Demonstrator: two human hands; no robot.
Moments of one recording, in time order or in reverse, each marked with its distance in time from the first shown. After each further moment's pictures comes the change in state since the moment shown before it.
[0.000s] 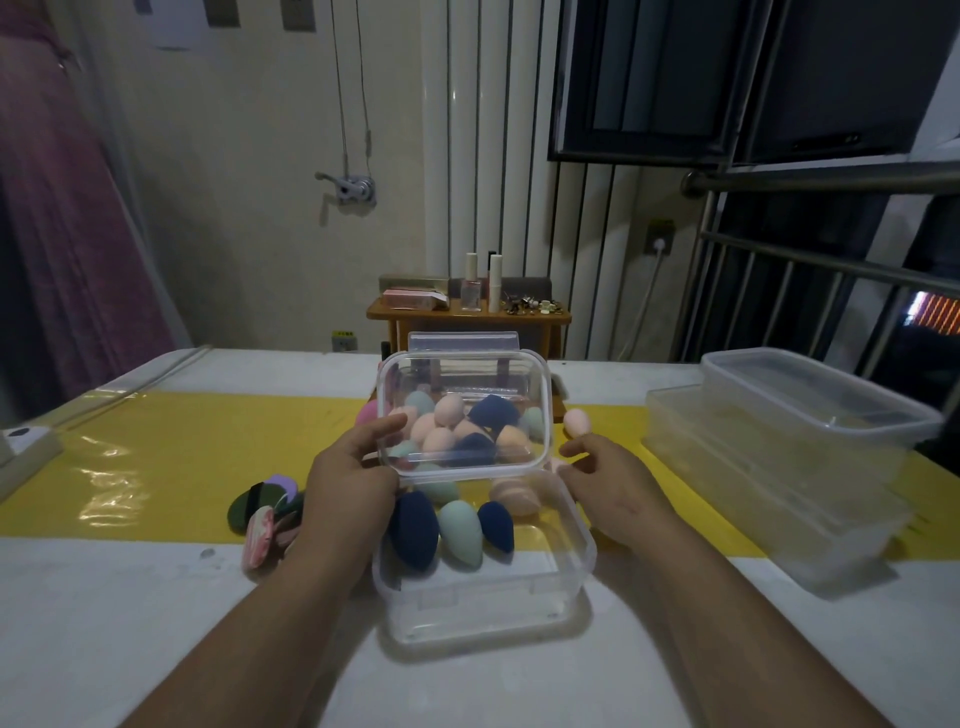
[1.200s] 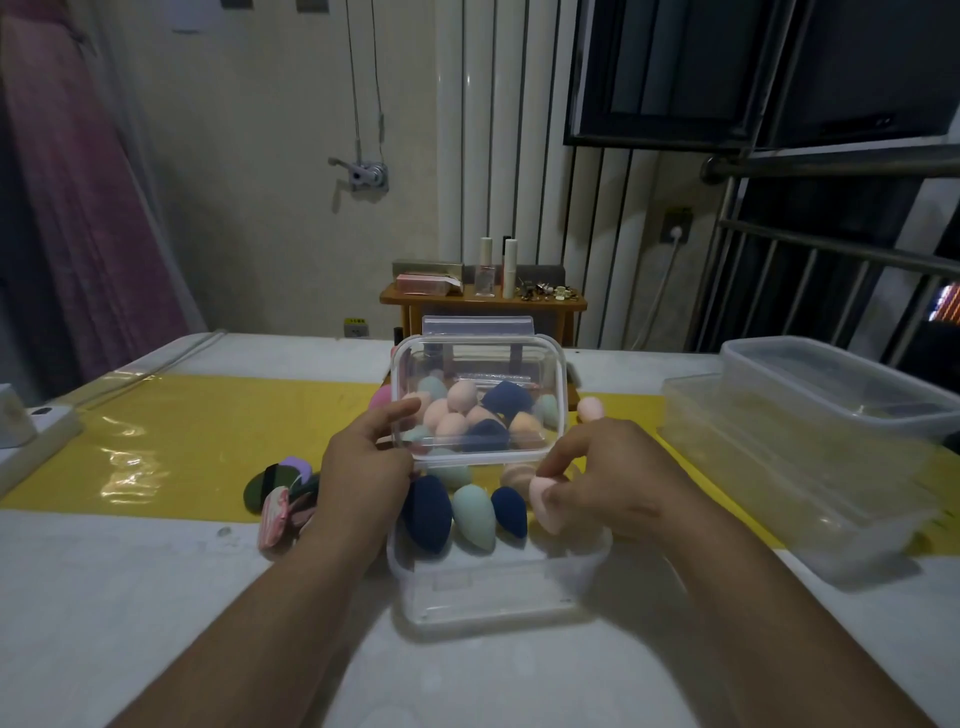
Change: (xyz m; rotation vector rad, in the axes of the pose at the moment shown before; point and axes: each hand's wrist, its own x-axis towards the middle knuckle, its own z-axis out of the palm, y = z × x) left_hand 0.002 -0.004 0.000 -0.024 -0.004 0.006; right_hand -0.048 -0.054 -0.022 -0.253 -0.125 -0.249
